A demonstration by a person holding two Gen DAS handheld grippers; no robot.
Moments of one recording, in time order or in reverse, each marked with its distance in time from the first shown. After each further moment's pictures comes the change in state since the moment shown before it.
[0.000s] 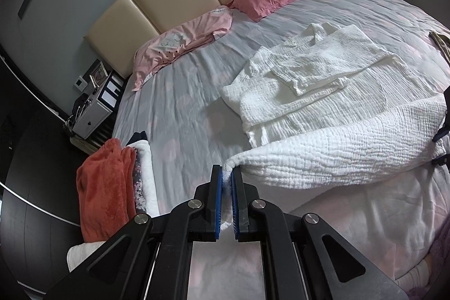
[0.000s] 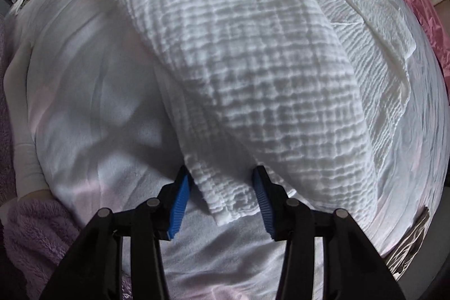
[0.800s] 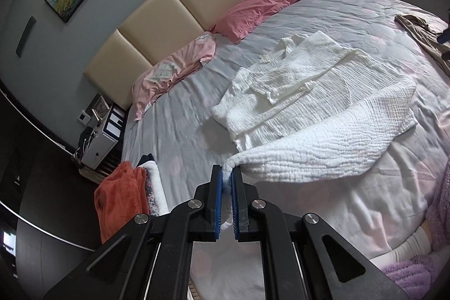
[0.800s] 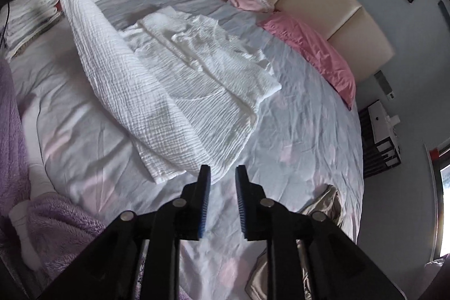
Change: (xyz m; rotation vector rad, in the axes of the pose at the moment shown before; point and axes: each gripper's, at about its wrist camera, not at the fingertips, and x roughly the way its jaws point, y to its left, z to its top) left arm -0.089 -0.033 -0.025 0.143 -0.117 0.017; right arm -0.201 0.015 -0.069 0.087 -0.297 -0.390
